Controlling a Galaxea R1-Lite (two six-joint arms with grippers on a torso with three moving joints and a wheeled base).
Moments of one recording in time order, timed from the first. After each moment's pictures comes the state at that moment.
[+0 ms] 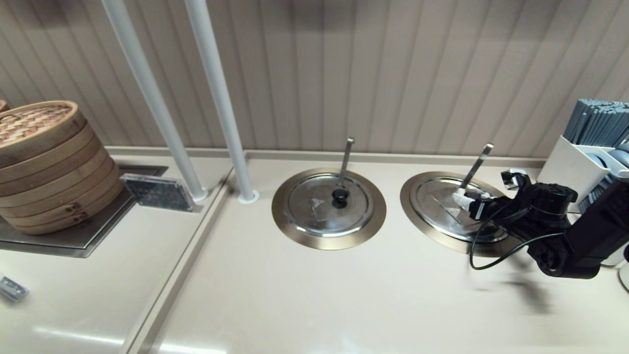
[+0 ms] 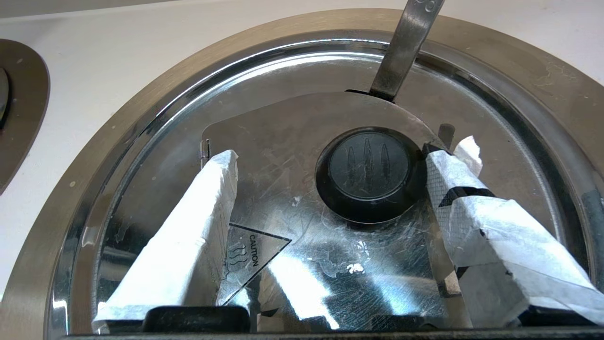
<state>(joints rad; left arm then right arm) 0.00 0.00 0.00 0.00 0.00 0.01 -0.17 2.31 -0.94 -1.21 0.32 0.09</state>
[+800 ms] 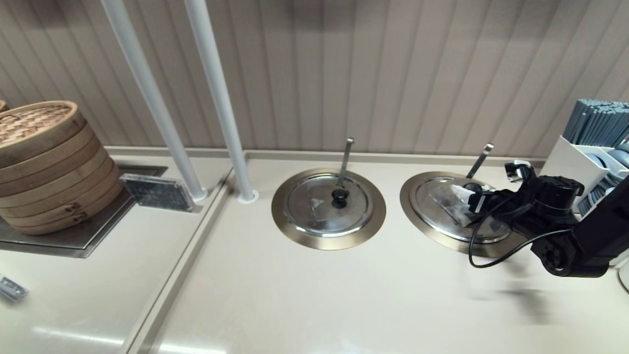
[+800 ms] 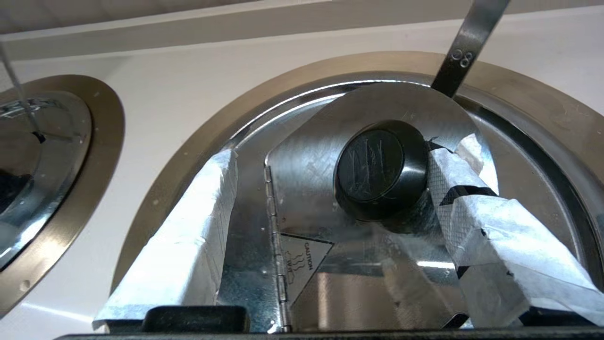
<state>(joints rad) 0.00 0.00 0.00 0.00 0.00 0.01 -0.12 2.21 -0.88 -1.22 0.31 0.14</state>
